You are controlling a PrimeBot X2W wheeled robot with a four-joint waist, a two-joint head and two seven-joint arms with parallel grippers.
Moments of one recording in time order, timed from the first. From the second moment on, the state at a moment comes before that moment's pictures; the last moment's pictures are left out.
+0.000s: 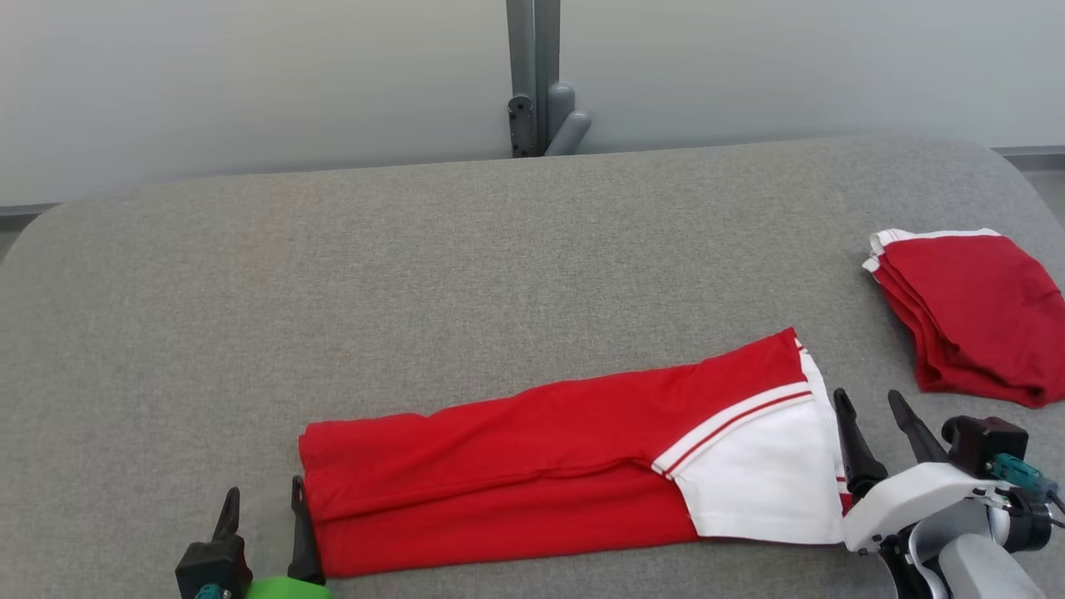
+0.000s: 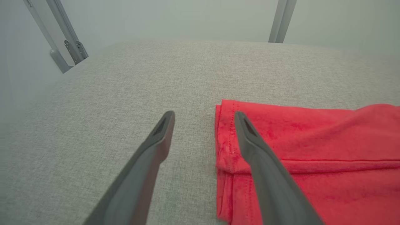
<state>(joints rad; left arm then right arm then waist) 0.02 0.05 -0.04 0.39 -0.17 0.08 -0.26 -0.16 -0.21 0.08 0.53 0.43 0.13 -0.26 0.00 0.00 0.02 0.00</state>
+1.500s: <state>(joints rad) 0.01 0.05 -0.11 0.41 -0.19 0.07 -0.26 -0.39 -0.23 0.21 0.80 0.60 0.13 -0.26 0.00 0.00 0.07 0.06</state>
